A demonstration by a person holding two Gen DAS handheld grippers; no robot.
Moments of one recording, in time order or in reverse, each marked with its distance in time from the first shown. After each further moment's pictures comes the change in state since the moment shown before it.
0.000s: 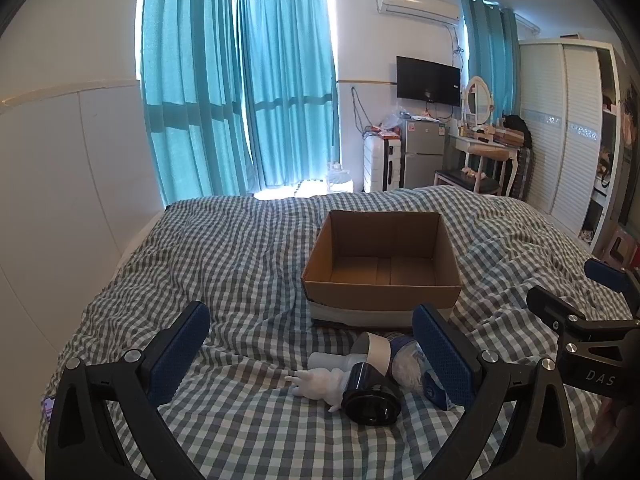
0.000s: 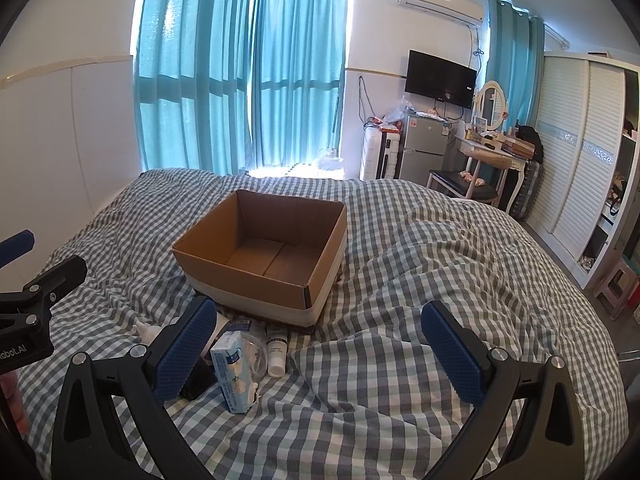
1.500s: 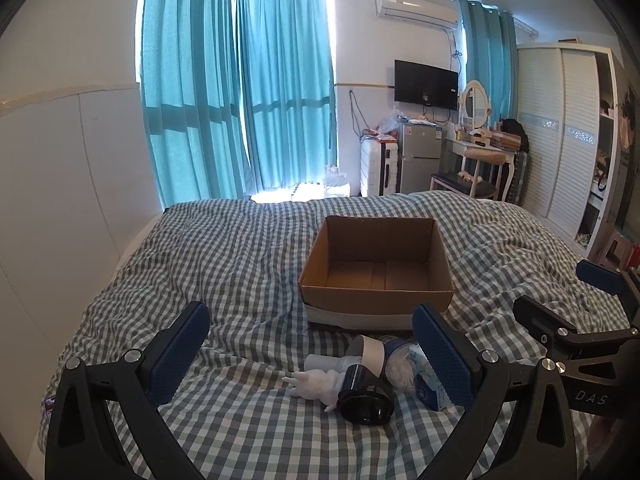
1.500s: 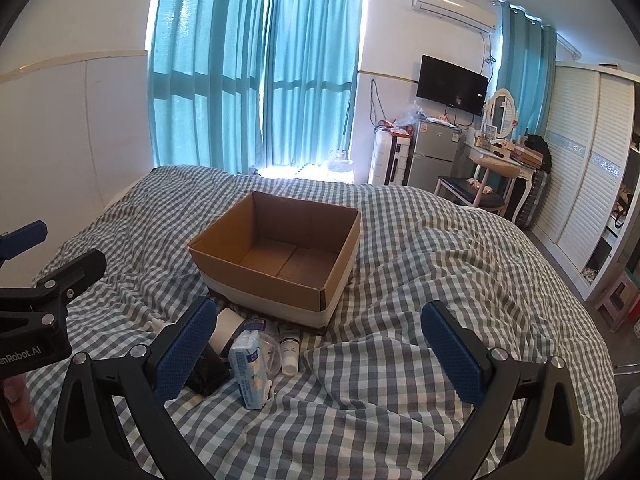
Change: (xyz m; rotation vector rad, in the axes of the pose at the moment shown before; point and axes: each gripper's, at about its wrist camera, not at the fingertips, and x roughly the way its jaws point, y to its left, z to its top) left arm -0.010 0.001 0.006 0.003 -0.007 -0.032; right arm -0.014 0.018 0.009 -0.047 0.002 0.016
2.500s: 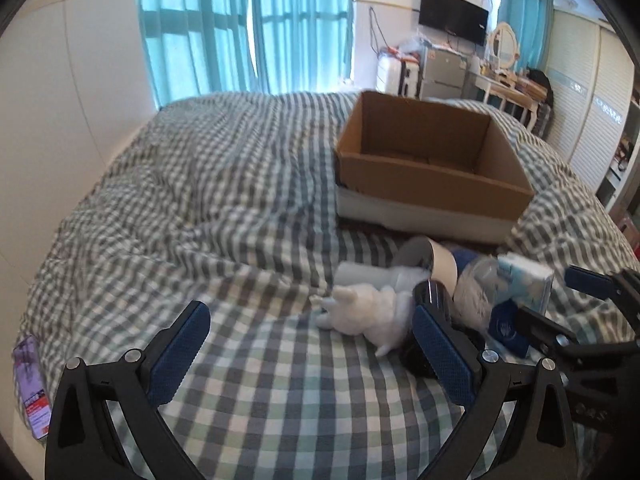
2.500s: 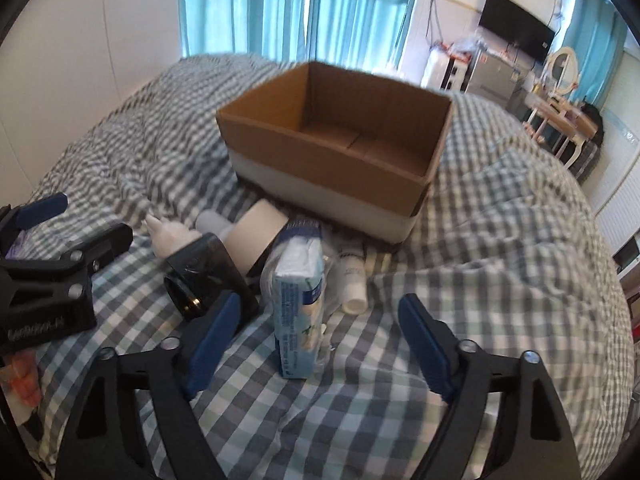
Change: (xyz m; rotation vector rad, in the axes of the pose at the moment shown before) left arm 0.104 0.032 -0.076 -0.044 0.328 -0.001; right arm 0.111 0.050 -0.054 -0.121 0.369 0.120
